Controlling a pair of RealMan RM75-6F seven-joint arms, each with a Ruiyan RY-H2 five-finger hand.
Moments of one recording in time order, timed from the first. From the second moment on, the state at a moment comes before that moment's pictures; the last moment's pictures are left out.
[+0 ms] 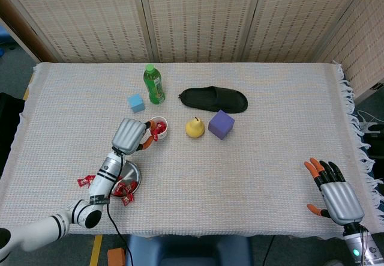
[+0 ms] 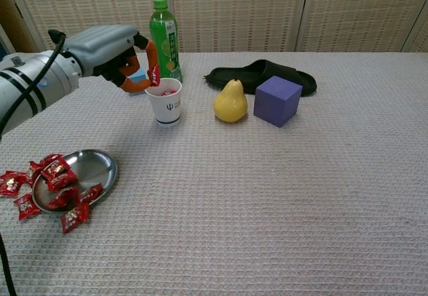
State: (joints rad) left arm -0.77 -1.69 -0.37 -1.20 1.32 0.97 0.28; right arm 0.09 -1.08 -0.03 -1.71 -1.54 1.35 -0.15
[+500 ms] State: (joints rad) left arm -0.95 -1.85 -0.36 -0.84 1.26 0.86 0.26; right arm 0.10 -1.08 -0.01 -1.71 -1.50 1.34 -0.15
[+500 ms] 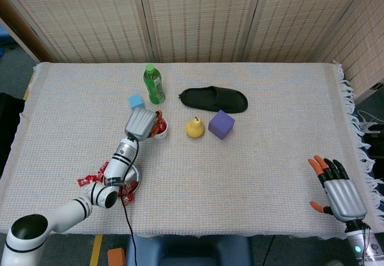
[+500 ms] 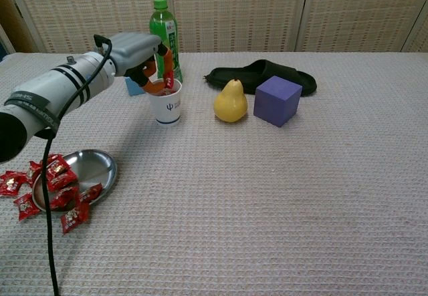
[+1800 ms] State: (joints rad) left arm -0.37 -1.51 0.23 -1.55 1.62 1.37 0.32; right arm 0.07 -1.06 -0.11 -1.70 -1.74 1.42 -0.12
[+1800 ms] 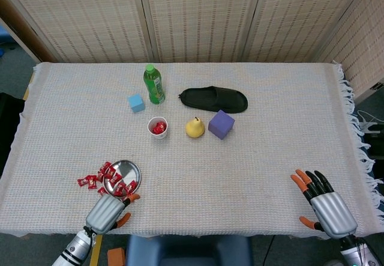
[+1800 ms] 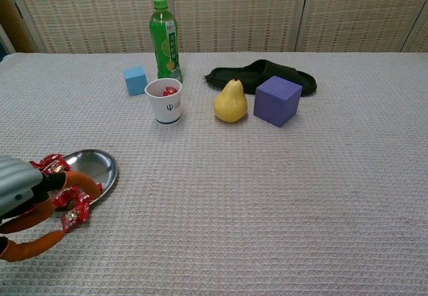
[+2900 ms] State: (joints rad) left arm -0.29 -1.70 0.13 -1.19 1.66 1.35 0.30; right arm 0.05 -1.07 -0.12 -1.69 -1.77 1.45 -0.13
